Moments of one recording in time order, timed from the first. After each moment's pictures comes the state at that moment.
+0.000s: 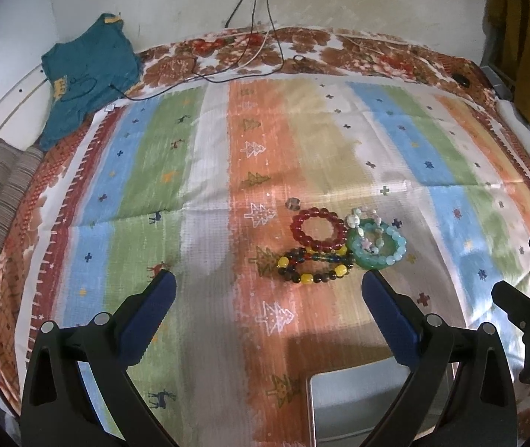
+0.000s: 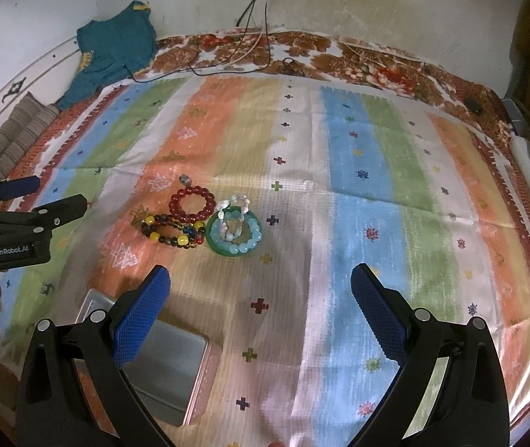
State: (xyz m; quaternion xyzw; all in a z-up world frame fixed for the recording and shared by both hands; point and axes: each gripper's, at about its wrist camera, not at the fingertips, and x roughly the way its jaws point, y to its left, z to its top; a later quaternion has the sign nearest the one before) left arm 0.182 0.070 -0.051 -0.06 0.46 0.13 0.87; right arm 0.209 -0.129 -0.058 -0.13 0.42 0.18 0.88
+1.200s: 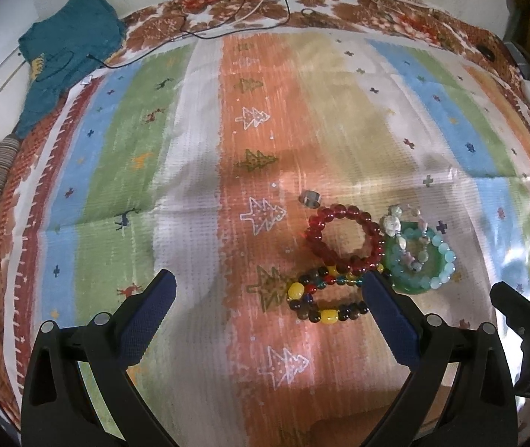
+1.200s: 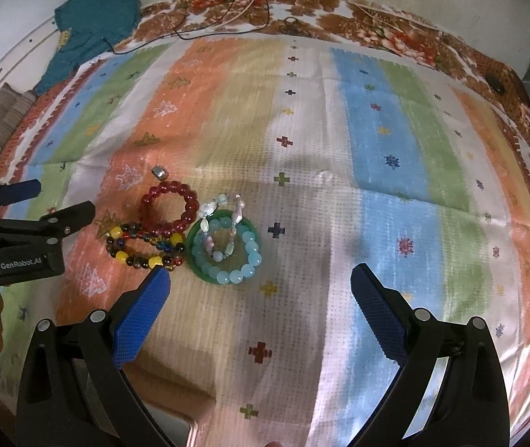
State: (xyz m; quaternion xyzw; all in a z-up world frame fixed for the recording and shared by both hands) left arm 0.258 0.094 -0.114 -0.06 0.54 0.12 0.83; right arm 0.284 -0.097 -0.109 -0.13 0.49 0.17 0.84
